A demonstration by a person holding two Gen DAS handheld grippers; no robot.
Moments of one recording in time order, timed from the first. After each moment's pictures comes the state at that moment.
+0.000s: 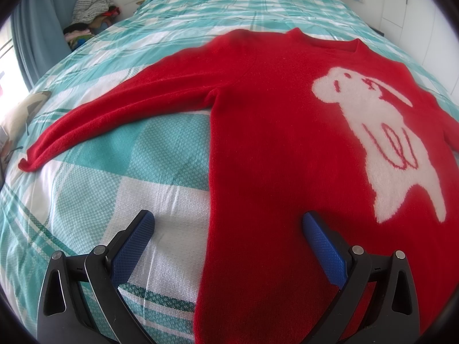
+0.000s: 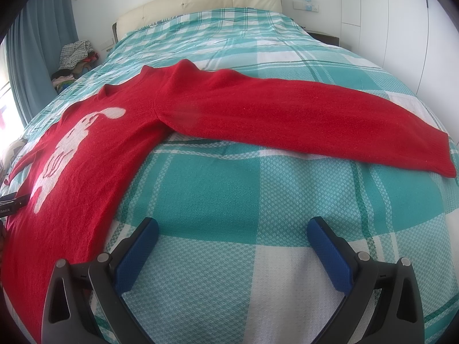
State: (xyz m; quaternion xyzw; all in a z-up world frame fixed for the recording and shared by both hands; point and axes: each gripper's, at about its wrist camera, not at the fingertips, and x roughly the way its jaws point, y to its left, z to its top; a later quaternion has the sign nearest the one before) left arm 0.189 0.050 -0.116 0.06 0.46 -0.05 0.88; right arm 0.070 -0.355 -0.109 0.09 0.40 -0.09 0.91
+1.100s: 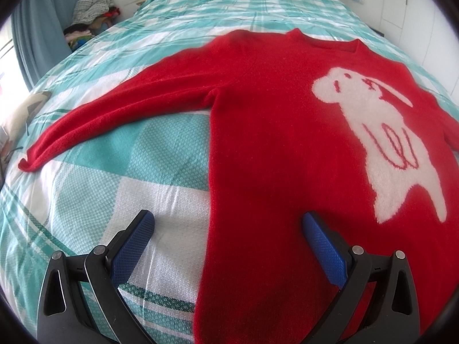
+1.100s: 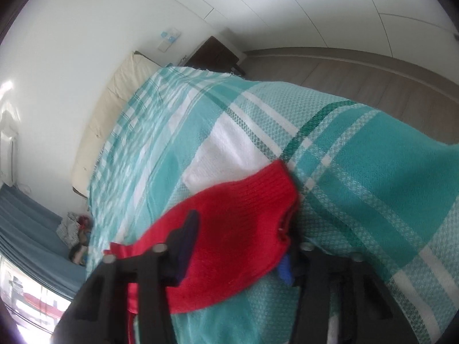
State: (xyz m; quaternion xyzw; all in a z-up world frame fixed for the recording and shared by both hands) left arm 0.191 0.046 -0.115 0.06 0.46 -0.05 0.88; right arm 0.024 -0.601 -0.103 0.44 0.28 -0.22 0.83
